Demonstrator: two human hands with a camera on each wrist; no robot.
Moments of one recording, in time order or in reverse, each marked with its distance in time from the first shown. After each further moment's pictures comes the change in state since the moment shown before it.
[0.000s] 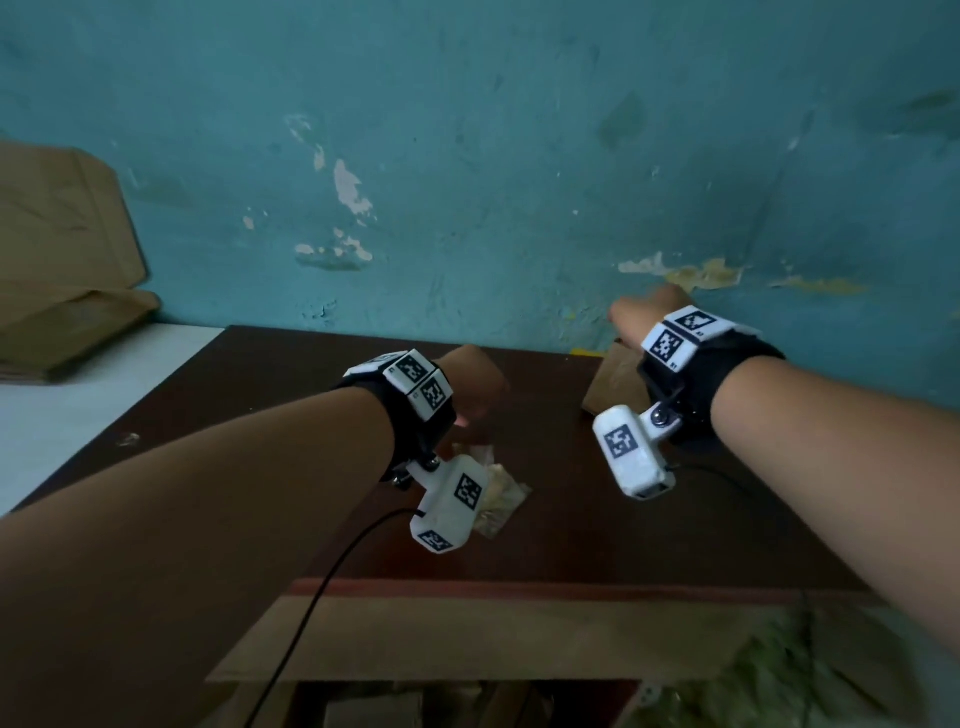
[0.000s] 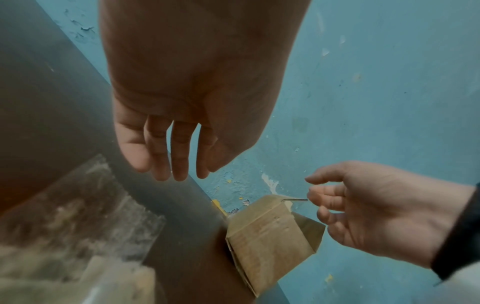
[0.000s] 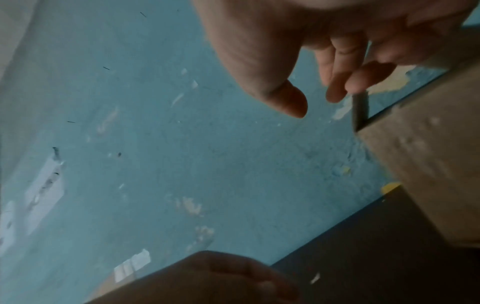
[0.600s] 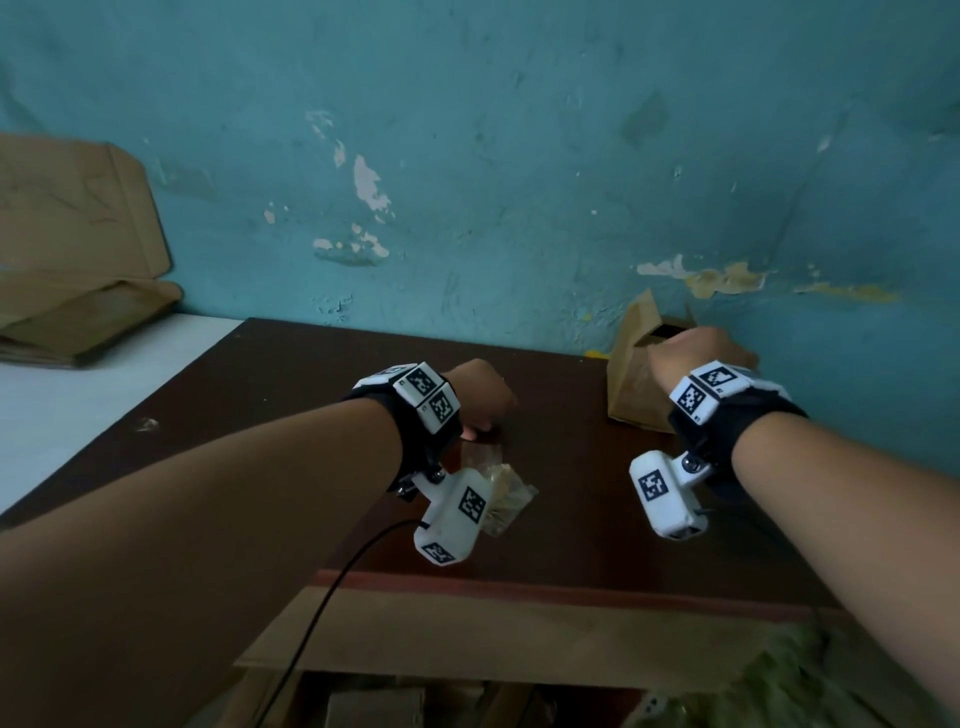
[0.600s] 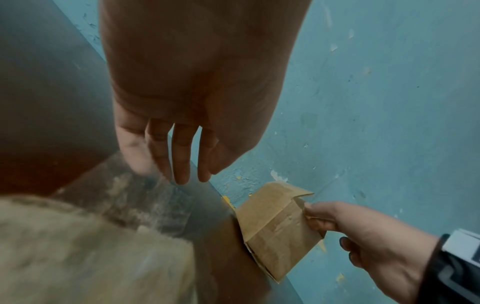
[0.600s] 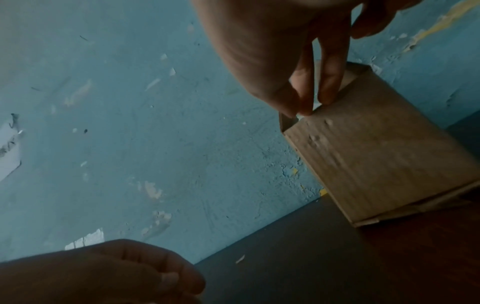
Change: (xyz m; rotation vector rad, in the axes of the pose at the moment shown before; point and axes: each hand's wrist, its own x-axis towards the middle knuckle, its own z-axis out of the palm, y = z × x) left_hand 0.002 -0.001 0.022 -0.515 0.121 -0.079; right_hand 0.004 0.044 0.019 -0.121 0.124 0.102
